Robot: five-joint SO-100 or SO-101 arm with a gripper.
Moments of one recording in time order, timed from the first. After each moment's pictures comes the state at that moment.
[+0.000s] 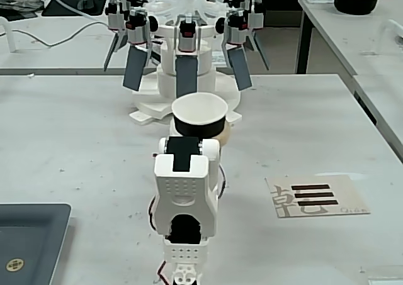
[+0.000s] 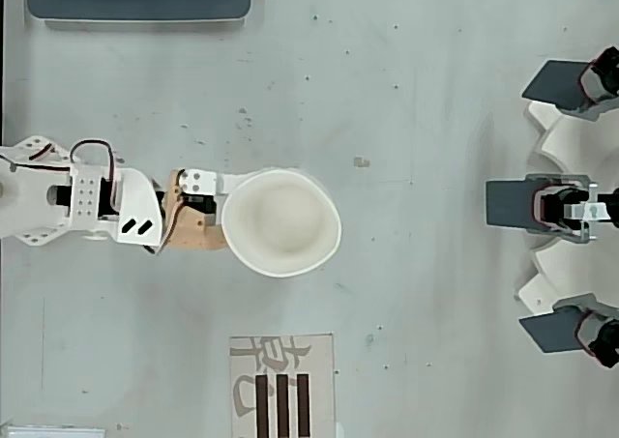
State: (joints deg) arm 1.1 114.3 174.7 -71.8 -86.2
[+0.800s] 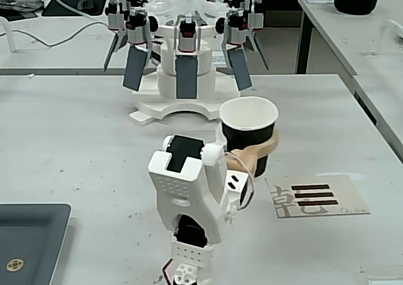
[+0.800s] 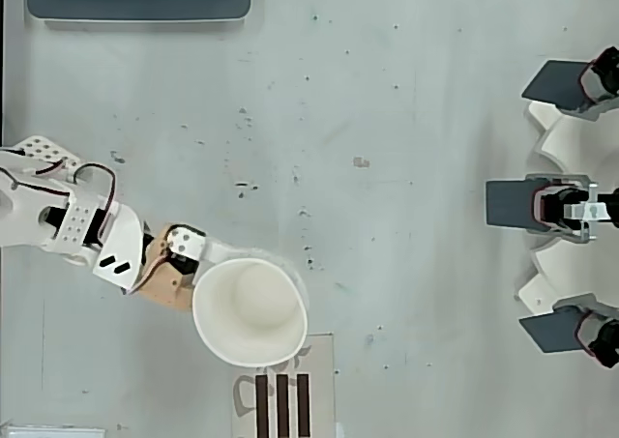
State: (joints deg) arm 19.8 113.9 176.6 -75.0 -86.2
